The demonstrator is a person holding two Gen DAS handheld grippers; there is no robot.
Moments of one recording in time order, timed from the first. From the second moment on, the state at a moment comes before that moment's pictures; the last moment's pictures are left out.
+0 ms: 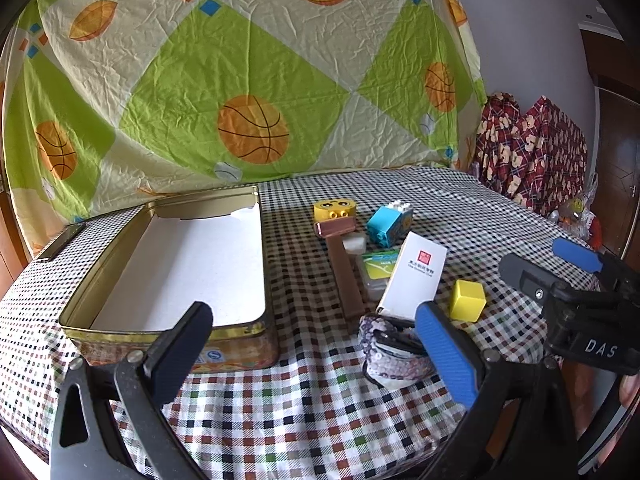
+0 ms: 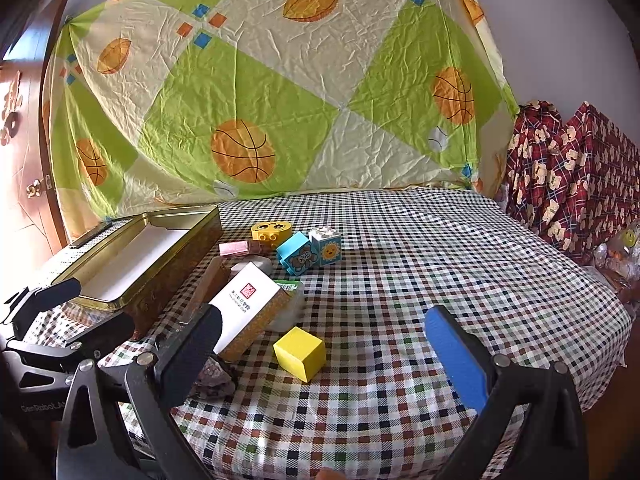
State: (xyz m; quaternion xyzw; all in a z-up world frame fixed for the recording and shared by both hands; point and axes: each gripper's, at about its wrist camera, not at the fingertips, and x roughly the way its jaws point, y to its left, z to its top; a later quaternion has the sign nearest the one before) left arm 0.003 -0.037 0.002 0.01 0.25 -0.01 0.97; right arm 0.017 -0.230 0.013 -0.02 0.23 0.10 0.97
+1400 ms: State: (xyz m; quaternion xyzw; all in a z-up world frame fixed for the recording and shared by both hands) left arm 0.029 -0.069 -0.049 0.03 0.31 -0.12 0.94; right arm 0.074 -0.220 -0.044 -0.05 0.32 0.15 0.93
